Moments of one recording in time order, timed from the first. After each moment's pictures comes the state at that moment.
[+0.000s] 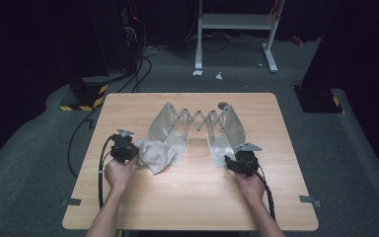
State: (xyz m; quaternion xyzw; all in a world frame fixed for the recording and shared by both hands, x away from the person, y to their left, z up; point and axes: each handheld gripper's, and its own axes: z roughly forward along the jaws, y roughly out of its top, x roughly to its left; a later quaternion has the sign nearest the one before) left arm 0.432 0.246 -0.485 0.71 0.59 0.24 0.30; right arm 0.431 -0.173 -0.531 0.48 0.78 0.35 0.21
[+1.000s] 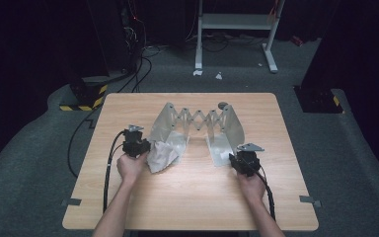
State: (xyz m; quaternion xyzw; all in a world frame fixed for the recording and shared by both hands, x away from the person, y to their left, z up) left arm 0.452 0.222 -0.490 0.72 0.56 0.18 0.37; right arm 0.430 -0.177 -0.530 0.49 0.76 0.35 0.22
